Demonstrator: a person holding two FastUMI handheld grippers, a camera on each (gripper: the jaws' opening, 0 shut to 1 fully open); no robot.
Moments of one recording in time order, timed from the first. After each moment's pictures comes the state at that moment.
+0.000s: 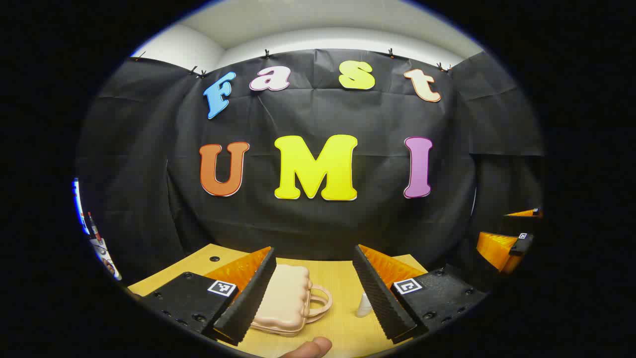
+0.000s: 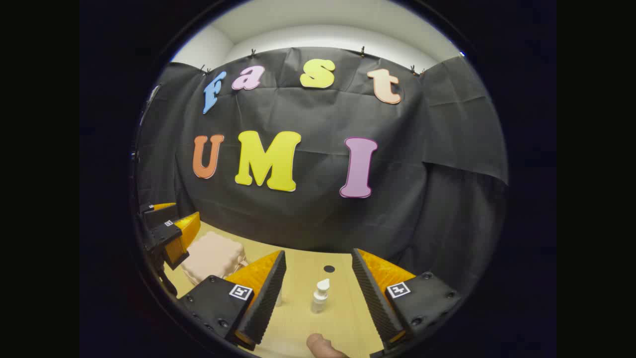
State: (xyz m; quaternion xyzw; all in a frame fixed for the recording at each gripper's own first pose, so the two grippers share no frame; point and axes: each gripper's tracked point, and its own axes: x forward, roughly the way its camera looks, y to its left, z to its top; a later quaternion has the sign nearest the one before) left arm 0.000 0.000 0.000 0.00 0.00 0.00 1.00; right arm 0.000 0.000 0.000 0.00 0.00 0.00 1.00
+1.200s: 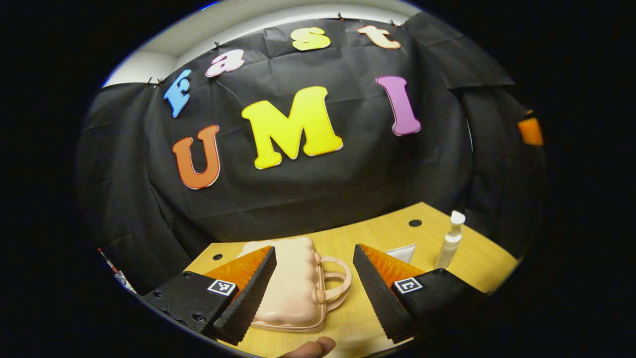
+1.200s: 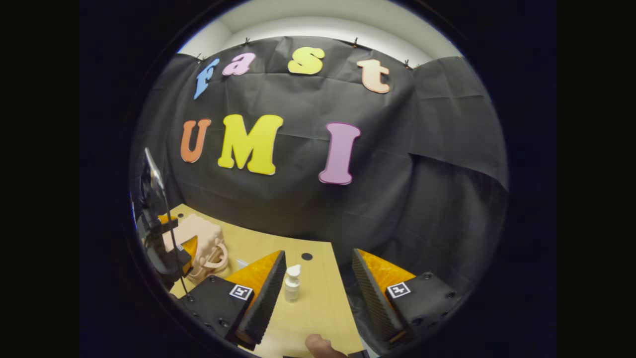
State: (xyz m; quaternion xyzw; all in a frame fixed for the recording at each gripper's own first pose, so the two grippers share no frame) left arm 0.058 -0.004 -0.135 0.15 0.08 -0.03 0.99; right arm 0.005 -0.079 -0.039 -0.01 0.03 -0.06 1.00
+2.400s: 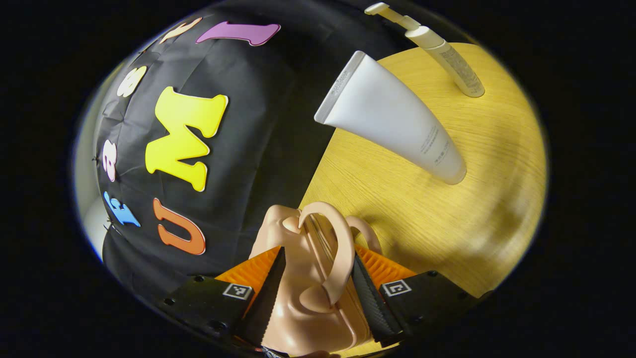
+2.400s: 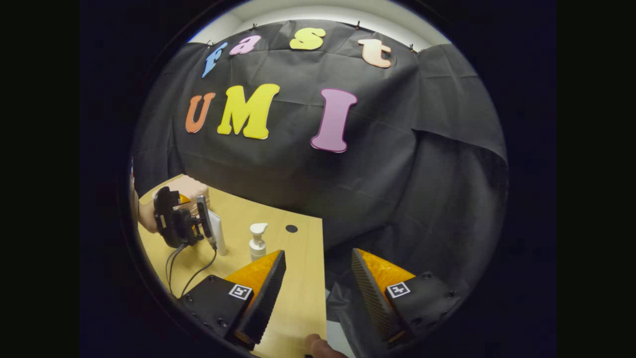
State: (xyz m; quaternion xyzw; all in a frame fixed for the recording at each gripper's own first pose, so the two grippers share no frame) left arm 0.137 0.002 -0.265 0.57 0.18 -0.02 0.80; right arm 0.028 -0.150 -0.141 -0.05 0.08 -0.01 1.00
